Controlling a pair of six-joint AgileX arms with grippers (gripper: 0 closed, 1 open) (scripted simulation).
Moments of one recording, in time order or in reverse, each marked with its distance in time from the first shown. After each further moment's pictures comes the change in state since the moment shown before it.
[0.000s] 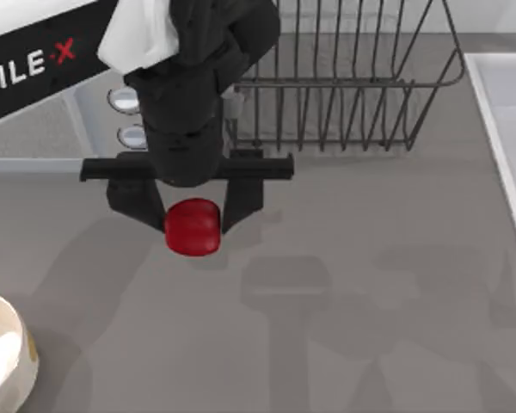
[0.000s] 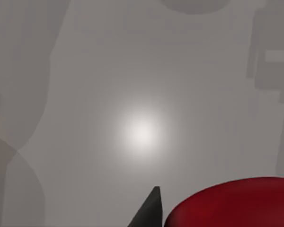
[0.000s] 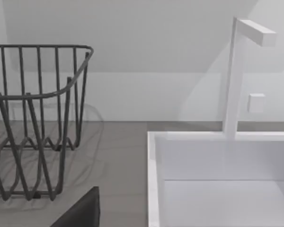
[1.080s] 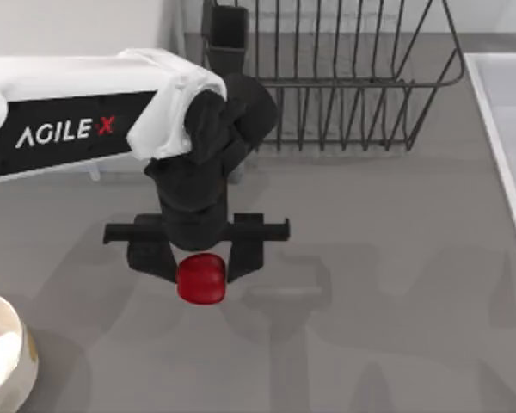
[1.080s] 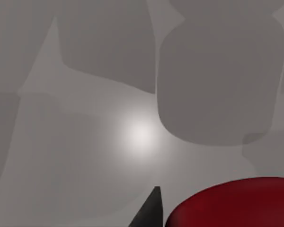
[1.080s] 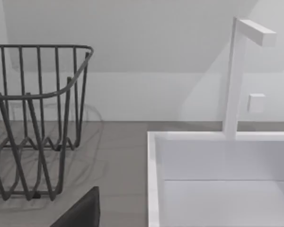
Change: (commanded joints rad) left arm -0.001 0.053 -0.286 0.349 0.000 0.001; right arm 0.000 0.000 0.000 0.000 0.000 0.000
